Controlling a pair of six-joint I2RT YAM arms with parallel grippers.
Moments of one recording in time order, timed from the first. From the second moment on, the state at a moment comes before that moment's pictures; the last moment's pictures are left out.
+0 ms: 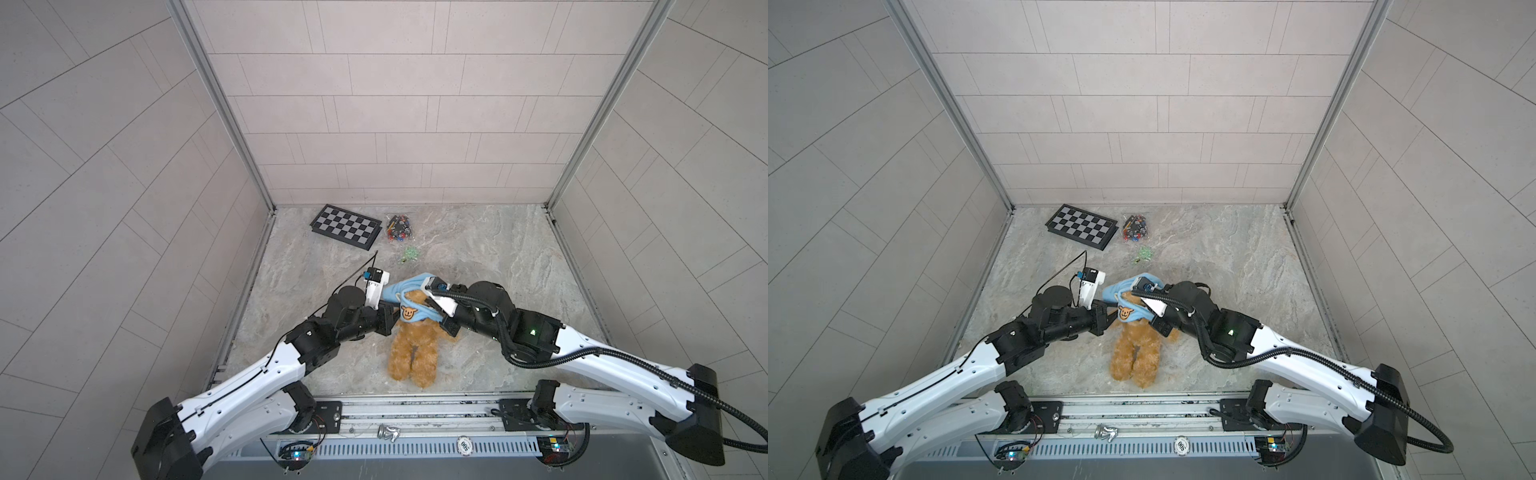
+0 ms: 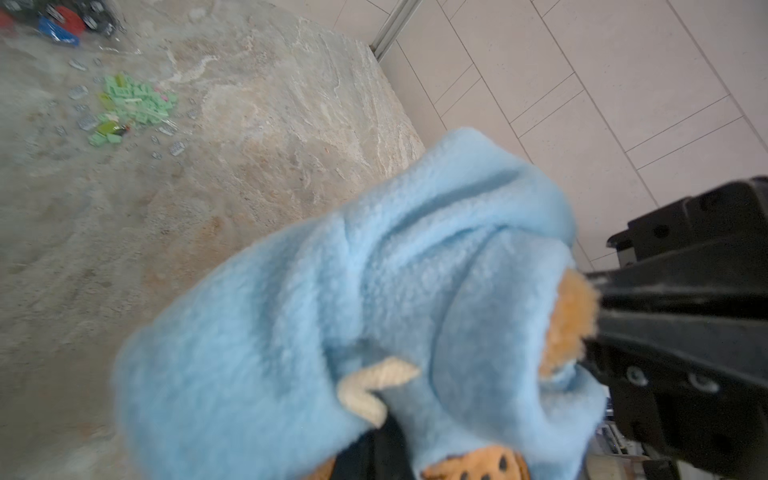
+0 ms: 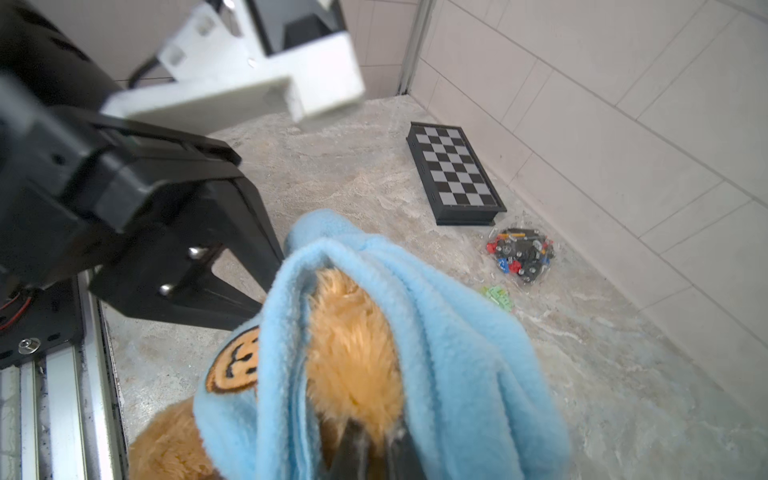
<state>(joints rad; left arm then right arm) -0.79 0.89 0.60 -0.14 0.20 -0.63 0.94 1.03 0.86 -0.28 0.10 -0.14</state>
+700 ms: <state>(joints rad) -0.86 0.87 0.62 -0.10 0.06 -0.78 0.88 1.11 0.93 -0.31 0.10 0.08</state>
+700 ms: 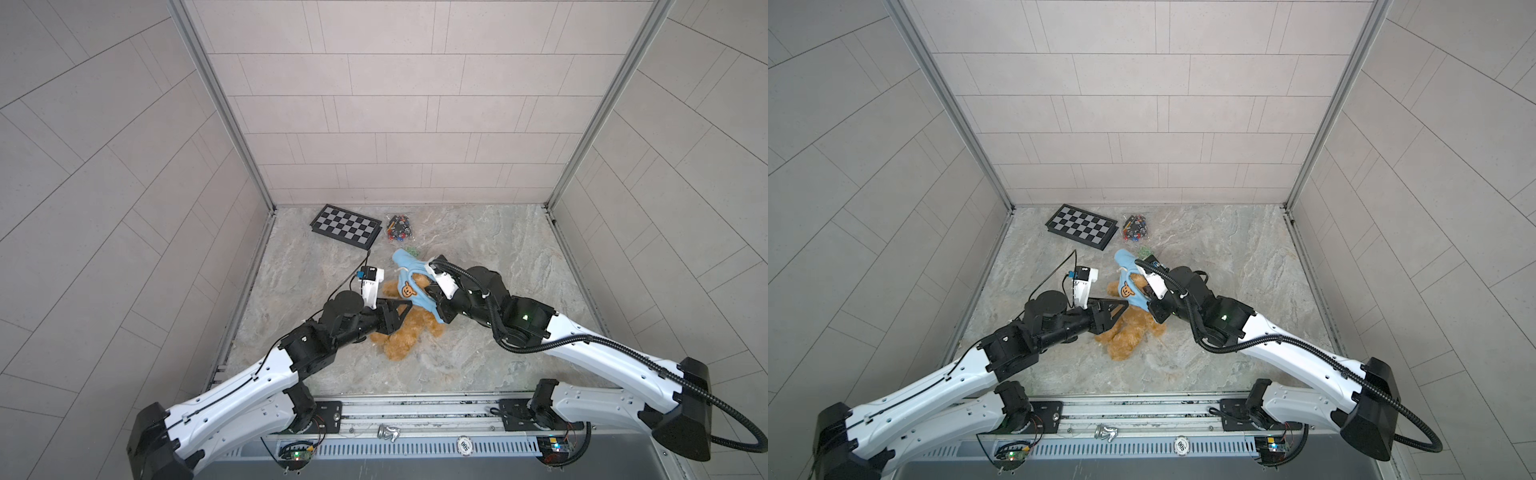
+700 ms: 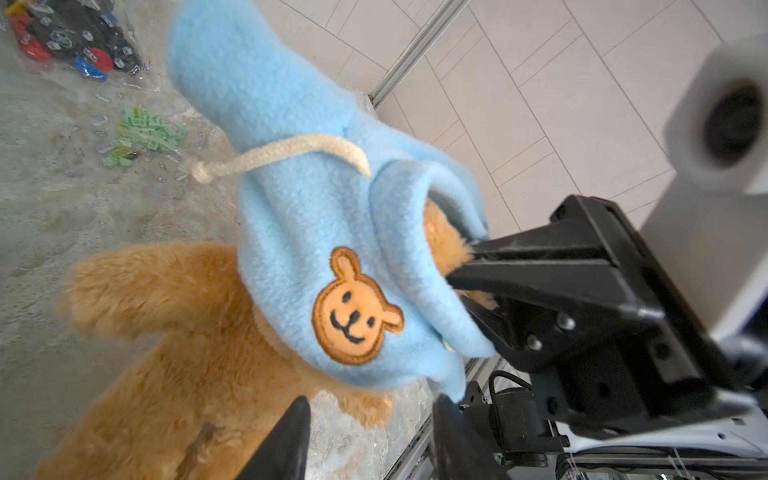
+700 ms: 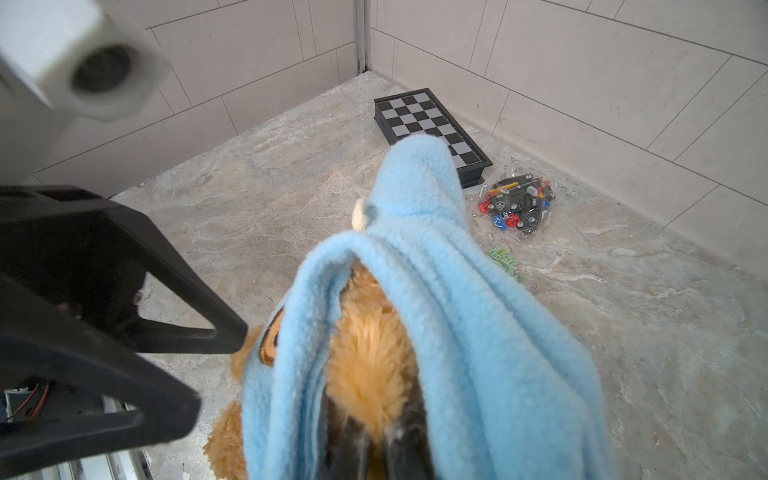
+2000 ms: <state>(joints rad) -0.91 0.91 0.51 -0.08 0.14 -0.83 0.90 1.07 0.79 -0.27 0.10 0.19</state>
